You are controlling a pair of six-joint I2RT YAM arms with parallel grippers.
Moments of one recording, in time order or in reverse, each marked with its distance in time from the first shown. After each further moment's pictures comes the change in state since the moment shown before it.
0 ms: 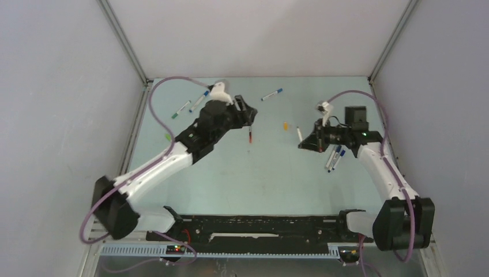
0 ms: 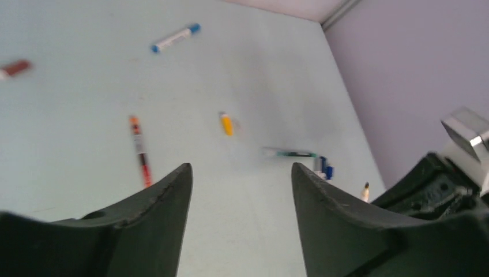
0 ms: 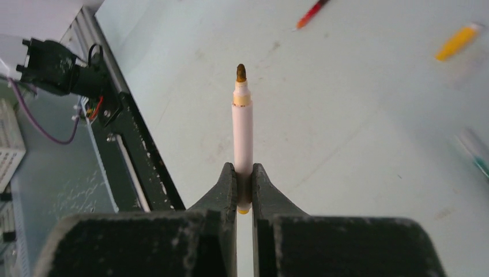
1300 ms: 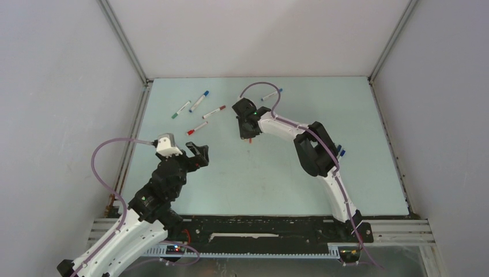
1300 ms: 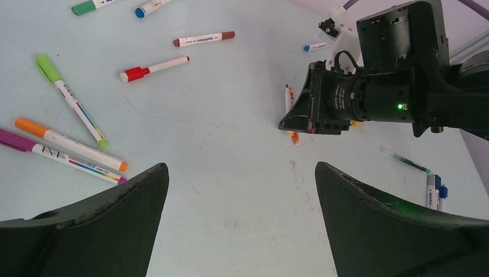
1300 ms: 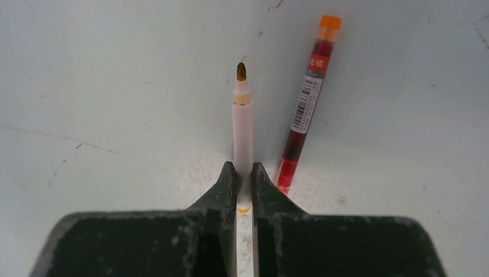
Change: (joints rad) left arm 0.052 -0.974 -0.693 -0.252 -0.375 0.068; right arm 0.765 1.126 0.976 -0.071 1.148 0.709
